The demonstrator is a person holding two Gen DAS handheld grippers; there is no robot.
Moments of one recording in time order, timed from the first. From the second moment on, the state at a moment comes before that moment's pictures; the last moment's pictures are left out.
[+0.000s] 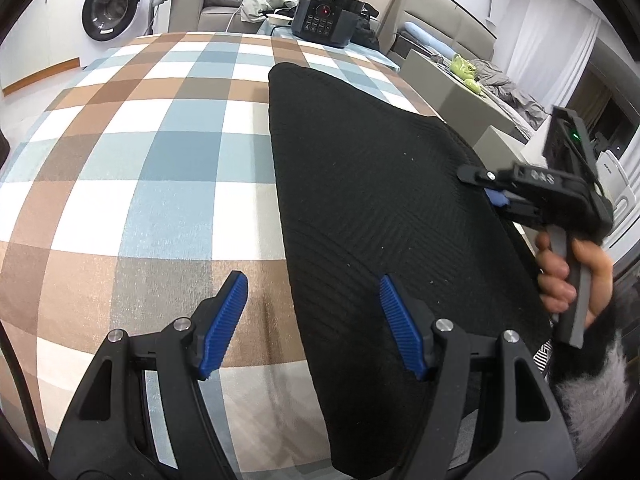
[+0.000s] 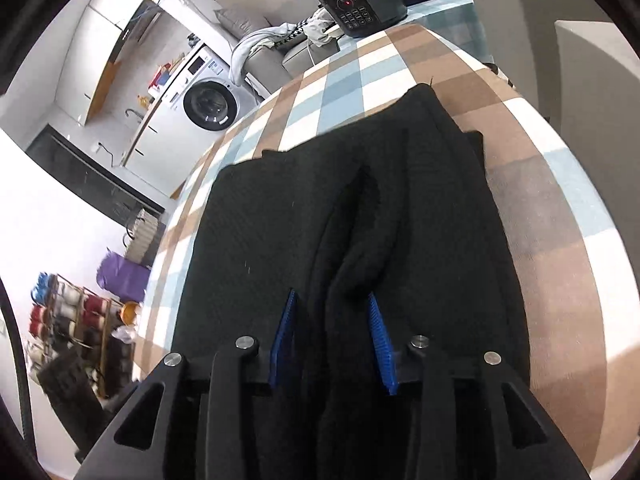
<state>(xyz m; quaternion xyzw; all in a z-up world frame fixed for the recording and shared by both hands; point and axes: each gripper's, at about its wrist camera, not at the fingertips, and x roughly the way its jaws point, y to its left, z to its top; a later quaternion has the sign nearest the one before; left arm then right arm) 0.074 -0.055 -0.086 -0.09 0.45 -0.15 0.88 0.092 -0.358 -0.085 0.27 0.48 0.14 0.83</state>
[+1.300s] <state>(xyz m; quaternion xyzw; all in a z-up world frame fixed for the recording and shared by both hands) 0.081 -0.072 -0.079 -0.09 0.44 -0.18 0.87 -0.009 -0.358 -0.042 0.13 0.44 0.07 0.89</state>
